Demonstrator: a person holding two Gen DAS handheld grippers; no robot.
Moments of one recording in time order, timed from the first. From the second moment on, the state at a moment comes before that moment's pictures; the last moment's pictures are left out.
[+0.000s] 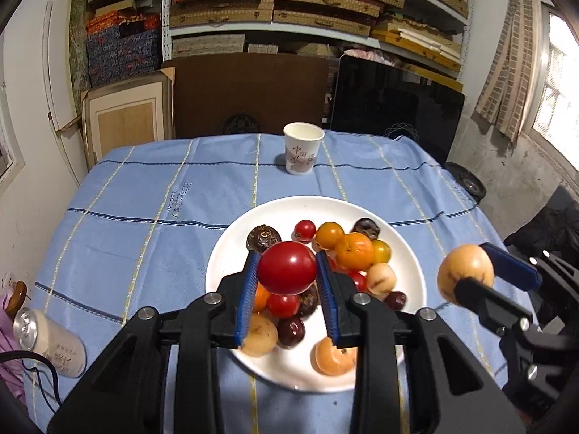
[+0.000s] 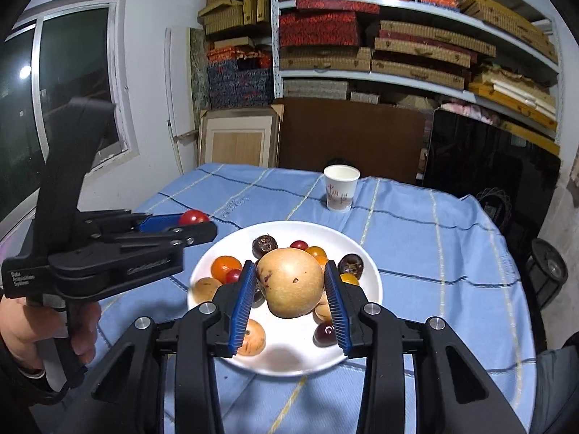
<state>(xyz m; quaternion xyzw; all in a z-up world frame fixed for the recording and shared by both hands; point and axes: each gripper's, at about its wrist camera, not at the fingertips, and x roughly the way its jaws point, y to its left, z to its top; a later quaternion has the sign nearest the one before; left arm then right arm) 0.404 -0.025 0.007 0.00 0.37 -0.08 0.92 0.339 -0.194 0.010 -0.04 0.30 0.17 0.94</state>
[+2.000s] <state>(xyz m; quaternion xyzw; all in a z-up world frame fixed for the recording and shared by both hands) -0.070 0.016 0.041 0.01 0.28 -0.08 0.96 -0.052 -0.194 0.002 0.02 0.29 0.07 0.95</state>
